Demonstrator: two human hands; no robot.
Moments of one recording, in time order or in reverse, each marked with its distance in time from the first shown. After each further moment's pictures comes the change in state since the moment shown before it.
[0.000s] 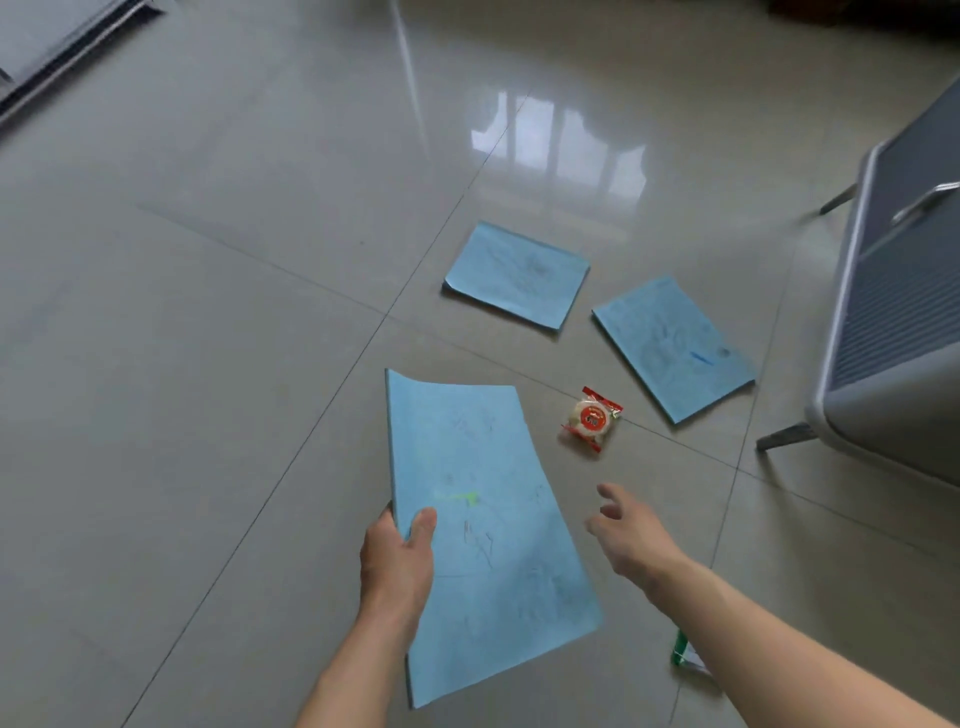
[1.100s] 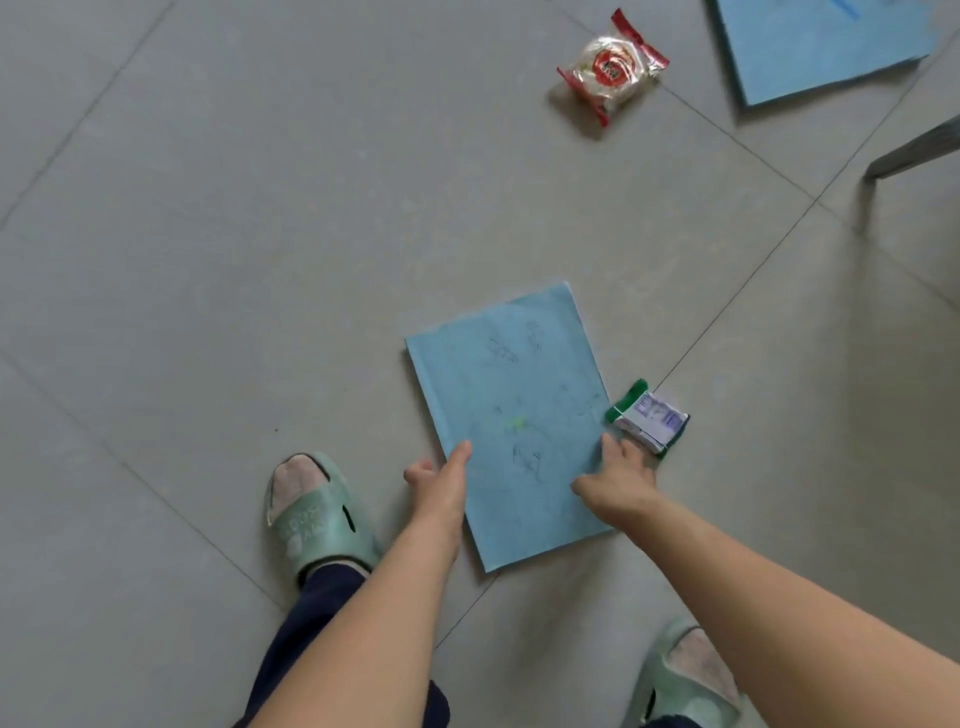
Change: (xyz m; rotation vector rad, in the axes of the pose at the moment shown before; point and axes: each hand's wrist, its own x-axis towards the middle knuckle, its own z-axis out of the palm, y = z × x) left_hand -0.106 -0.361 0.248 -0.236 0.064 -0.782; right_hand 0.109 0.376 0.029 -0.597 -0.212 0.158
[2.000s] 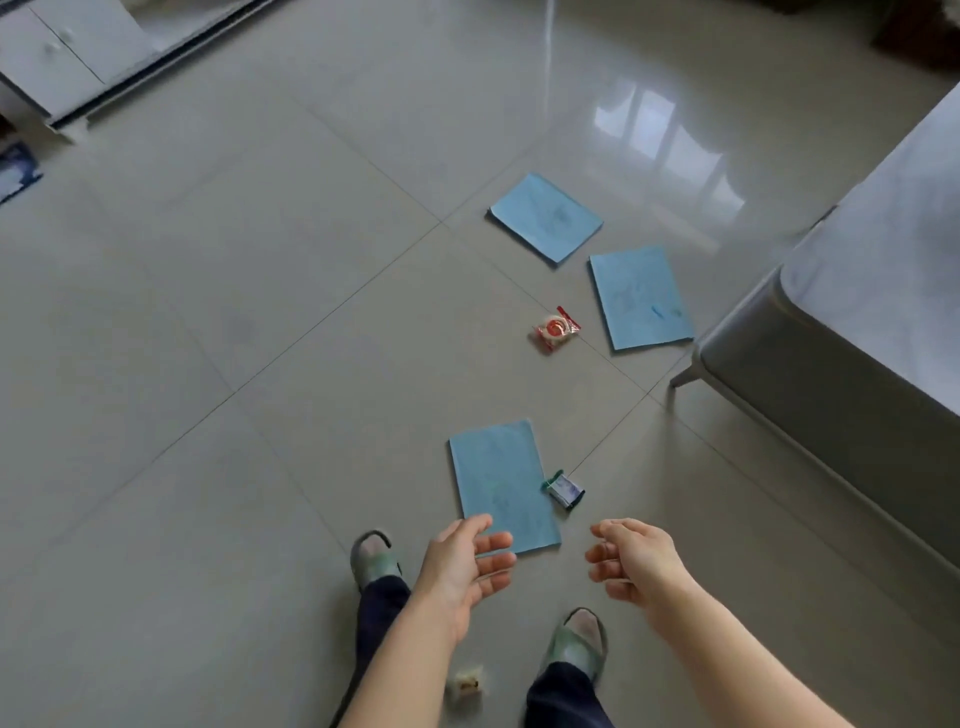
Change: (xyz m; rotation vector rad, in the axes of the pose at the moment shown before) left_hand -0.482 0.029 -0.122 -0.303 -0.294 0.167; right_hand -0.431 0.038 -0.184 0.773 0.000 -0.102
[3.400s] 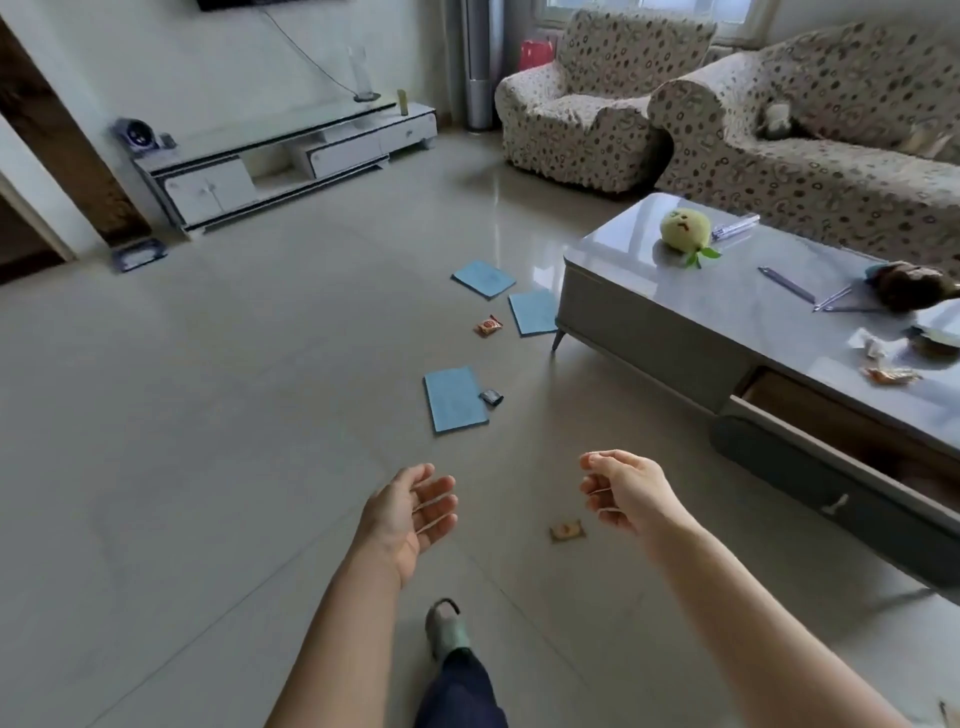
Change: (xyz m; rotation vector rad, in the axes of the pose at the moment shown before) left_hand -0.558 -0.531 -0.218 -0.177 -0.192 0.365; right_hand -0.567 0.546 -0.208 0.080 0.029 -0.535
